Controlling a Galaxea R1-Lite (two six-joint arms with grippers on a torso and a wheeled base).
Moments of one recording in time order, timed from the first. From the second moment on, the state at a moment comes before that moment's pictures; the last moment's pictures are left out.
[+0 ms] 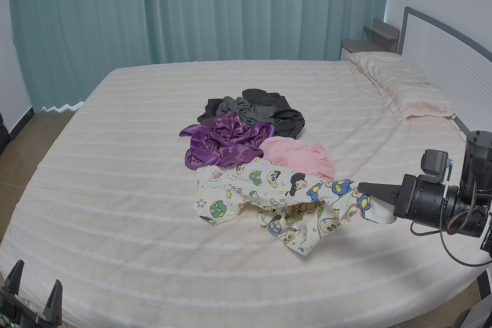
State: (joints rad) left arm 0.00 0.02 -0.02 0.00 0.01 0.00; right arm 0.52 1.40 -0.46 -0.66 0.17 0.61
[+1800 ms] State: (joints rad) left arm -0.61 1.79 -0.38 -1.14 0.12 -0.15; right arm 0.54 1.37 -0.55 -0.84 0.28 0.63
